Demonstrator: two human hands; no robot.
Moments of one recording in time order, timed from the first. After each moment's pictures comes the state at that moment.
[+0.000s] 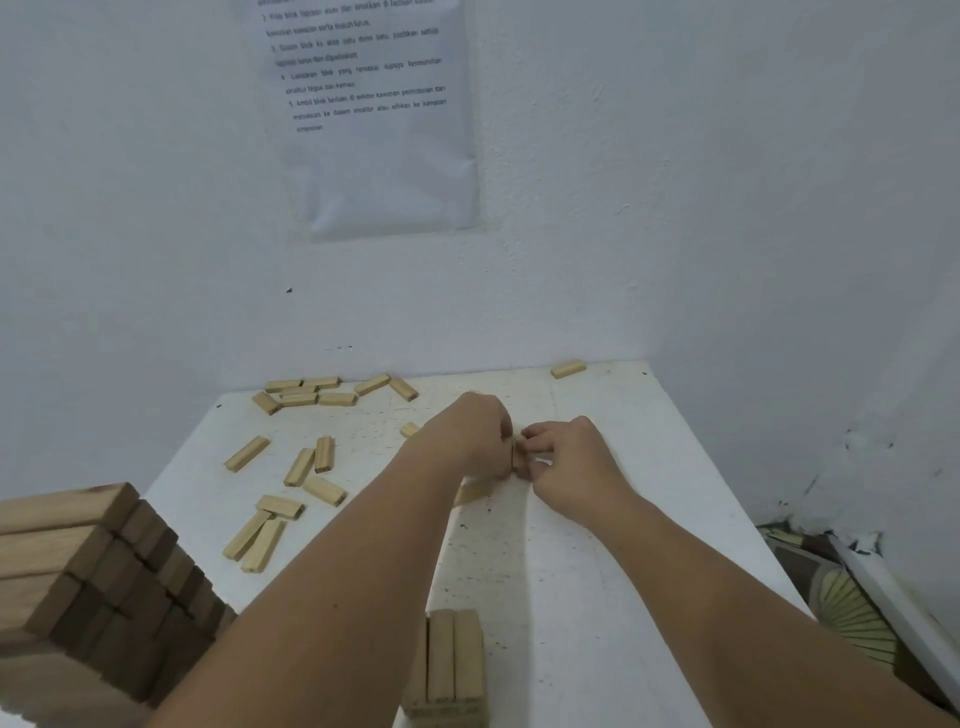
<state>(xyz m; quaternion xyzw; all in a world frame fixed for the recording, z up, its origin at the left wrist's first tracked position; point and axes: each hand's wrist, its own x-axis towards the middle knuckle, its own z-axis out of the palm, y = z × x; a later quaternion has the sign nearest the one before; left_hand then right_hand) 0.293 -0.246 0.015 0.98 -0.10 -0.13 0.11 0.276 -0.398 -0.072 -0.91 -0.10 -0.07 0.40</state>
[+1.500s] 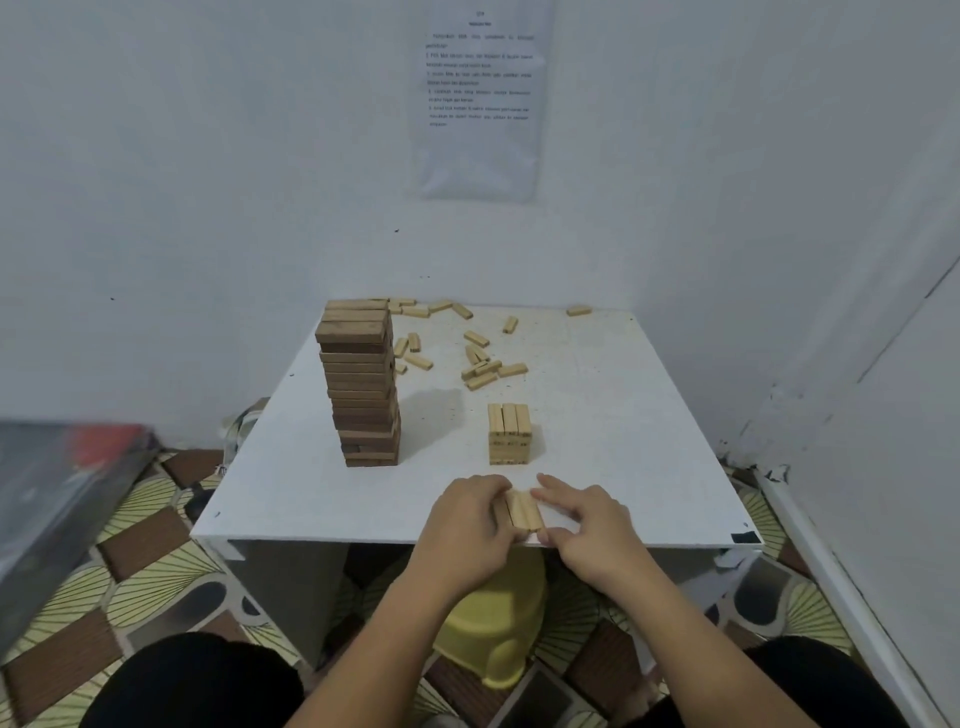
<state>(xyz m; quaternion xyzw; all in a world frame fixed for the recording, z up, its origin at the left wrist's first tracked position) -0.054 -0.172 -0.036 0.94 -0.10 0.04 0.32 -0.048 -0.366 -0.036 -0.91 -0.04 0.09 0.41</state>
